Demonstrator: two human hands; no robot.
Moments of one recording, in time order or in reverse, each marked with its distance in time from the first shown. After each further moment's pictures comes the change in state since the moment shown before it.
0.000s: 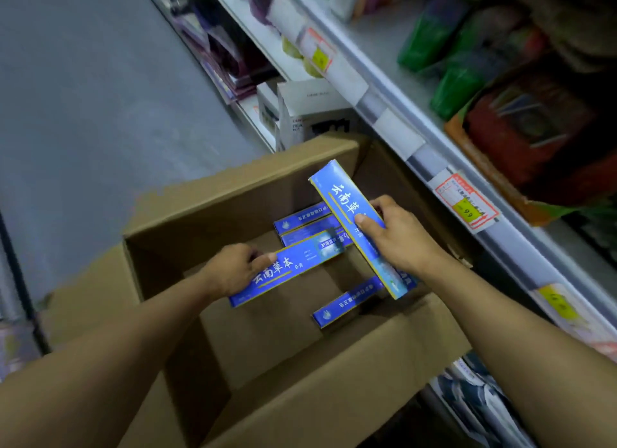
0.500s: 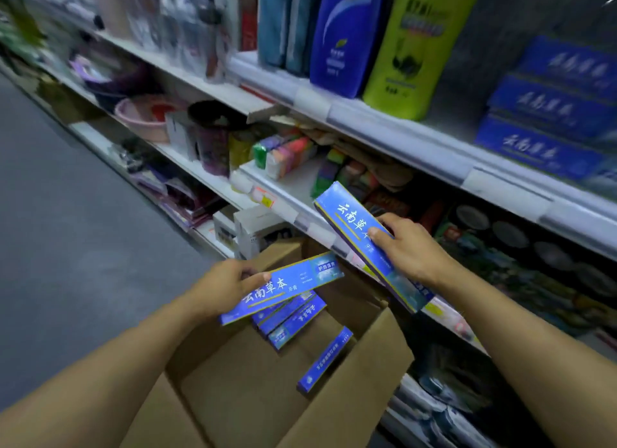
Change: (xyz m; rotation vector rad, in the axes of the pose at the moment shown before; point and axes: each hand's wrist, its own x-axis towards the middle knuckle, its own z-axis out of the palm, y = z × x) left_hand -0.117 0.099 -0.152 0.036 0.142 0.473; right_hand -0.163 -0.116 -0.150 -0.120 0.413 -0.036
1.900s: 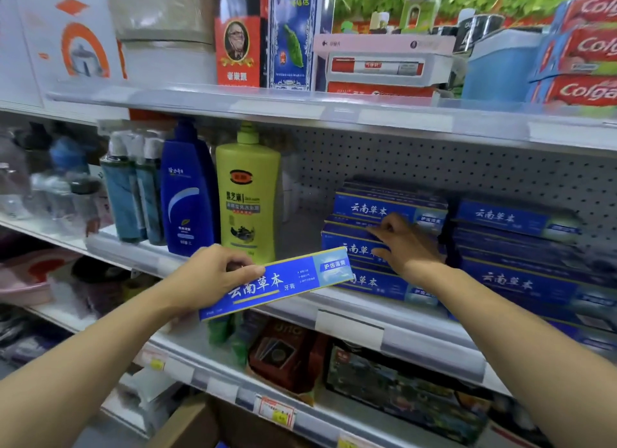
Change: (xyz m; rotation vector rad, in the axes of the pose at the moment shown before) left_hand 0.105 0.295 -0.108 0.100 0.078 0.461; right_hand 0.049 0.119 -0.247 -0.503 0.343 0.107
